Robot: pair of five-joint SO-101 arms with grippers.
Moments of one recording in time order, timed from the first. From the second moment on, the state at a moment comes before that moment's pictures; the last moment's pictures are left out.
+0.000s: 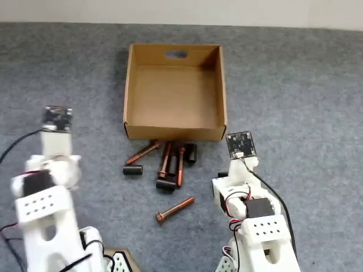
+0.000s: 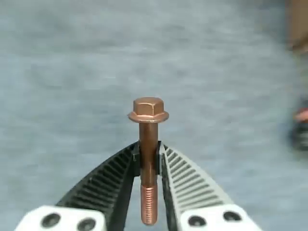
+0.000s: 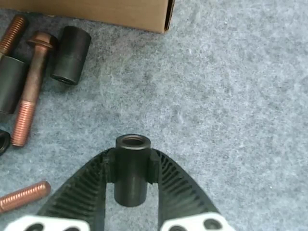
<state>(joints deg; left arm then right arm) -32.1 -52.4 62.0 58.2 -28.3 -12.1 -65.3 83.6 45.1 3.7</state>
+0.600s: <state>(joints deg) -44.4 -33.3 57.9 58.5 -44.2 -12.1 -65.3 83.6 45.1 3.7</state>
